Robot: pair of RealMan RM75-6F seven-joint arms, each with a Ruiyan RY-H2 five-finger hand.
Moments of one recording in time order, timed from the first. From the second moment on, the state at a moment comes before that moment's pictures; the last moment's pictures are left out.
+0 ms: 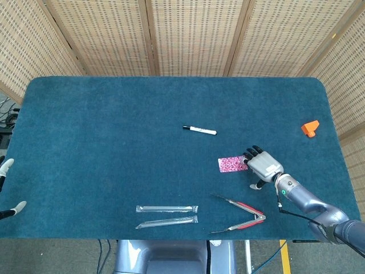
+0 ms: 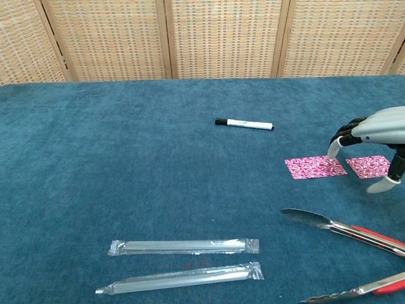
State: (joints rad) left arm -0.04 -0.96 -0.04 -1.80 1.41 1.48 0.11; right arm 0.79 -1.27 -0.03 -1.30 -1.45 0.62 -0.06
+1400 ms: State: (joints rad) left arm -0.02 -0.96 -0.03 -1.77 1.39 1.49 0.08; right arm 0.85 -1.37 0.00 -1.12 -1.38 0.55 -0.15
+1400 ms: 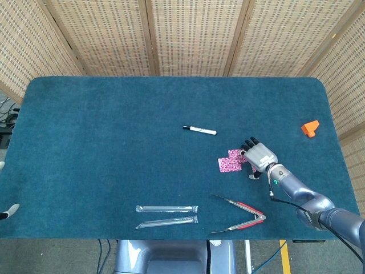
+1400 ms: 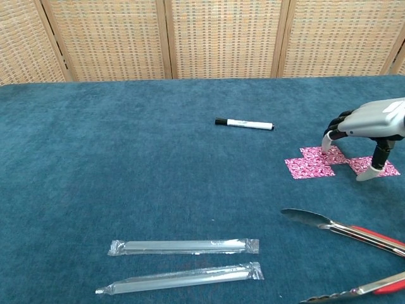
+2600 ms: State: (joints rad) left arm -0.02 -0.96 -0.03 -1.78 1.39 1.49 0.09; right arm 0.82 -1.35 -0.04 -1.19 -1.40 0.59 -0.19
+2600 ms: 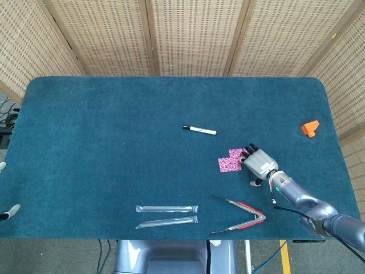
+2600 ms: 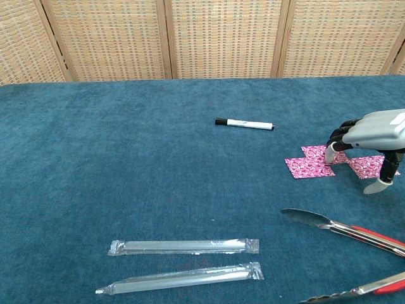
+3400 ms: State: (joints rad) left arm -0.01 -0.97 -0.03 -1.77 1.38 1.48 0.09; right arm 0.87 -1.37 -0.02 -1.12 -1.41 0.55 -0.18
